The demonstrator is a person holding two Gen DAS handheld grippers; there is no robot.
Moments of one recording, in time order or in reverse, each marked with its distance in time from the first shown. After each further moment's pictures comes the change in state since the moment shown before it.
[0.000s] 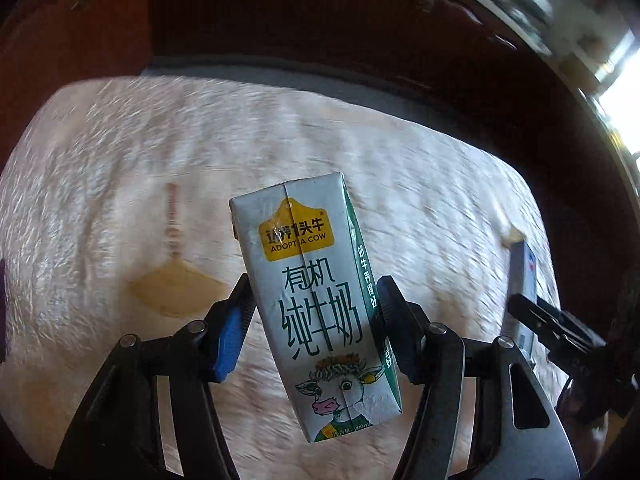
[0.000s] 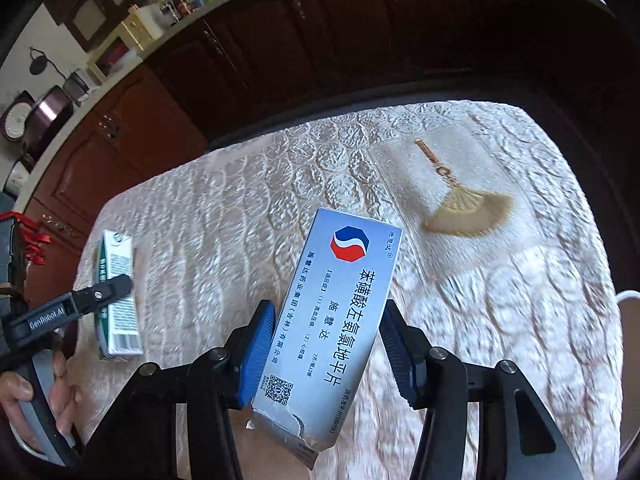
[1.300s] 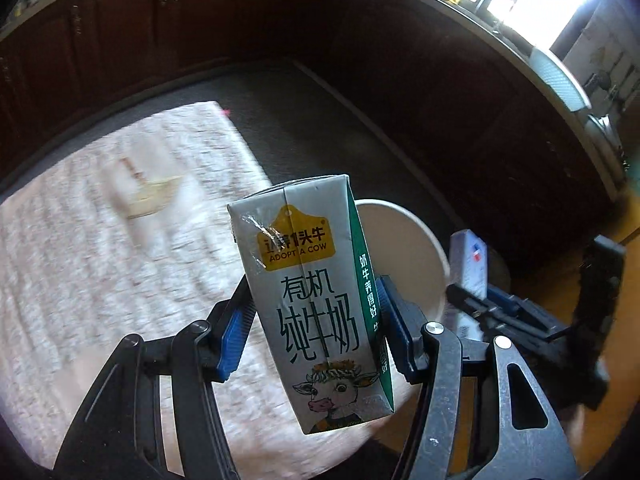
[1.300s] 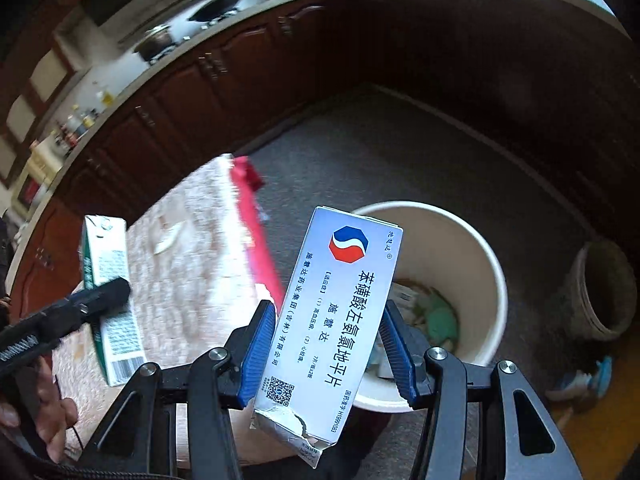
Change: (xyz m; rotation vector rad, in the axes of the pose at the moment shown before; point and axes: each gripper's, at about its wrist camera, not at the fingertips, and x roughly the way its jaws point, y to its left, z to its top) left arm 0.006 -0.338 -0.078 0.515 0.083 -0.311; right arm -0.218 -0.236 -0.138 0.422 -0.206 -0.255
